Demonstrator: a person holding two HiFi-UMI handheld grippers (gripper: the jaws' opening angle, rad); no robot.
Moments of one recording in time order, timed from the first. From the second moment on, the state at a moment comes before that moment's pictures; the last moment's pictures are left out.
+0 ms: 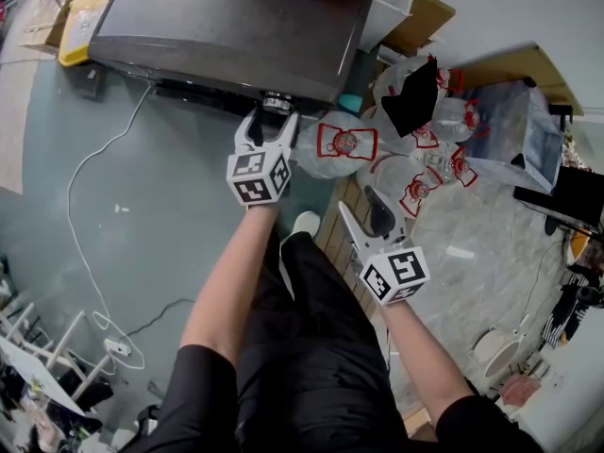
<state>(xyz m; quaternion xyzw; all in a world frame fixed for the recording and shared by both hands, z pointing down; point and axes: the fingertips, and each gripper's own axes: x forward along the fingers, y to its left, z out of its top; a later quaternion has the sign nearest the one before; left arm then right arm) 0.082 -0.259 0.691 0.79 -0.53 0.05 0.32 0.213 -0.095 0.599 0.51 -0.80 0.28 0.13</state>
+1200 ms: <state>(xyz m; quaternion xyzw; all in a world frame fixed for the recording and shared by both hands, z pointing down) 0.083 -0.261 0.694 0.79 -0.54 0.19 0.22 0.217 -0.073 0.611 0.51 -0.80 0.29 0.14</state>
